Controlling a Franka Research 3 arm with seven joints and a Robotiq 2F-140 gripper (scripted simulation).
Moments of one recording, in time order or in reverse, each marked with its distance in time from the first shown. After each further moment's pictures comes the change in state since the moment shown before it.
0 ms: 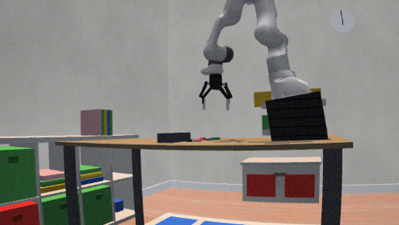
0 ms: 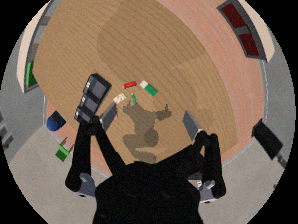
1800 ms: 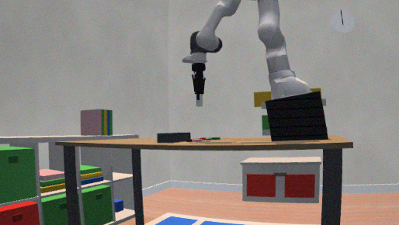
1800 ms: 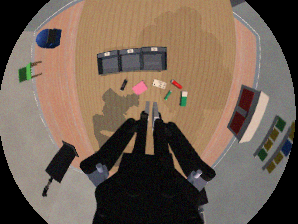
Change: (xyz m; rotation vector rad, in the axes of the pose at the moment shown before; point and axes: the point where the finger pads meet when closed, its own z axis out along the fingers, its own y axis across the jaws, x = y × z) arm -0.086 -0.128 -0.031 -0.037 0.017 -0.831
